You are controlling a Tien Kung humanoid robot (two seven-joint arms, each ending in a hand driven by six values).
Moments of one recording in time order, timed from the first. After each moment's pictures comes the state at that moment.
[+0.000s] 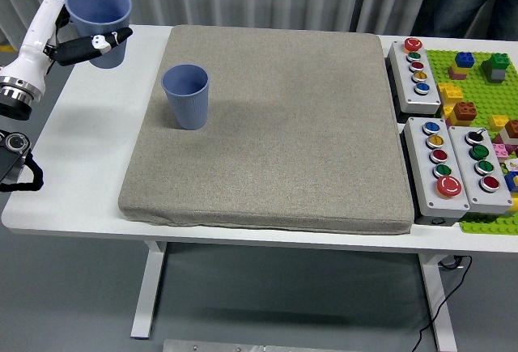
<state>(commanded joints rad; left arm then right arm) -0.36 0.45 -1.26 -1.32 1.36 0.26 -0.16 0.12 -0.06 1.92 0.26 -1.87 -0.09 -0.38</state>
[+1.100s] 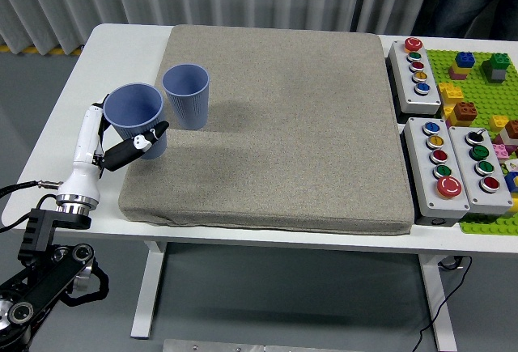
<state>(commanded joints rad) -0.08 0.27 -1.09 -1.42 1.32 0.49 -0.28 0.11 -0.06 1.92 0.26 -1.88 -0.08 -0.38</state>
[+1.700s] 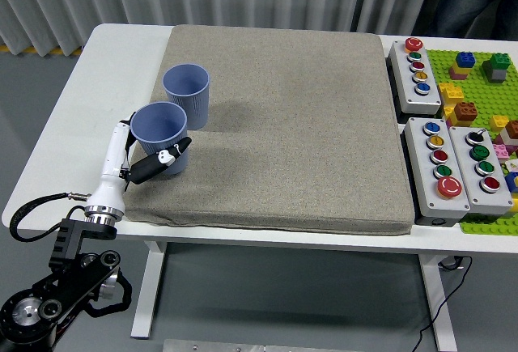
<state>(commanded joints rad) -0.14 0.22 -0.98 -1.30 1.25 0.55 -0.34 0.11 -0.06 1.91 0.26 -1.88 -0.08 -0.38</state>
